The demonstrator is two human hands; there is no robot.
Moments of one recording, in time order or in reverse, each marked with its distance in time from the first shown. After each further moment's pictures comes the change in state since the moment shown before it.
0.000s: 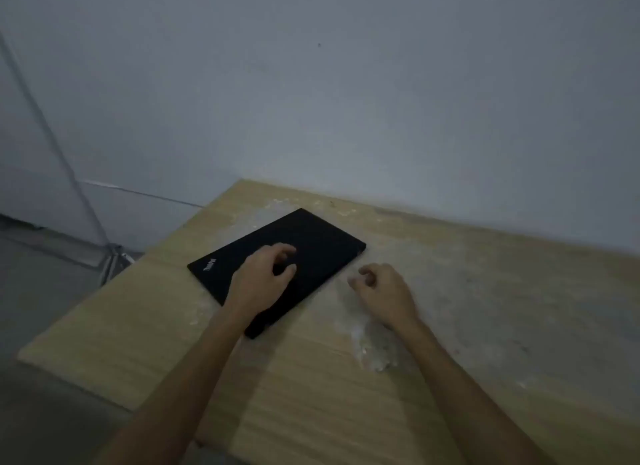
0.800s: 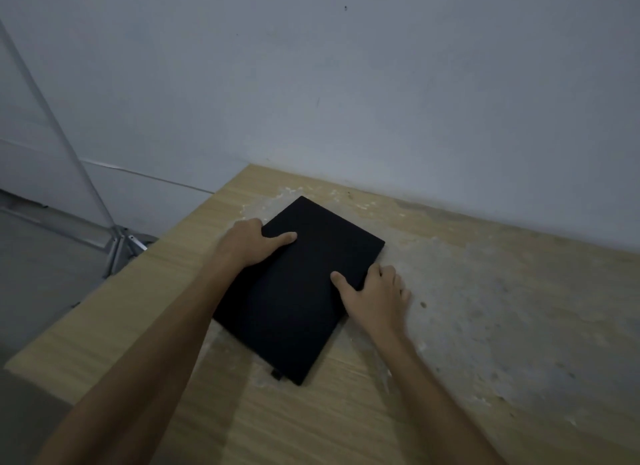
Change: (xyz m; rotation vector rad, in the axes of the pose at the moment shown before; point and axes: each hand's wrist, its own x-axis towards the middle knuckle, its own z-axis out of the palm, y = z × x) left_hand 0.093 -0.053 -0.022 0.197 -0.198 -0.357; right_hand 0.015 -0.033 0.058 -0.248 0.108 0.127
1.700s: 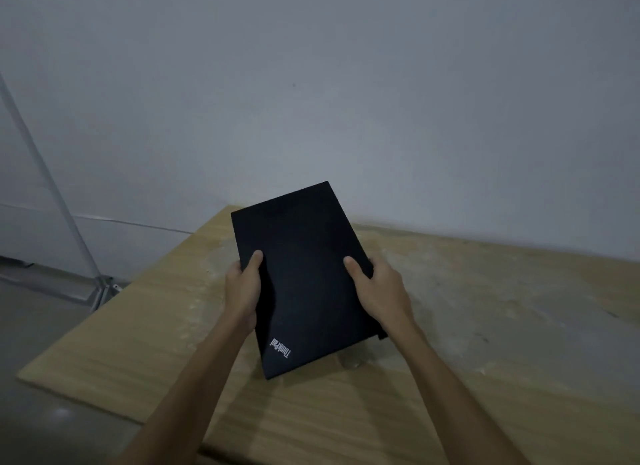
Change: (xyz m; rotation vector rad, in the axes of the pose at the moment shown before) left_hand -0.124 0.057 0.030 -1.324 0.184 -0.109; right_hand -0.039 0.040 -0.114 0.454 0.020 -0.089
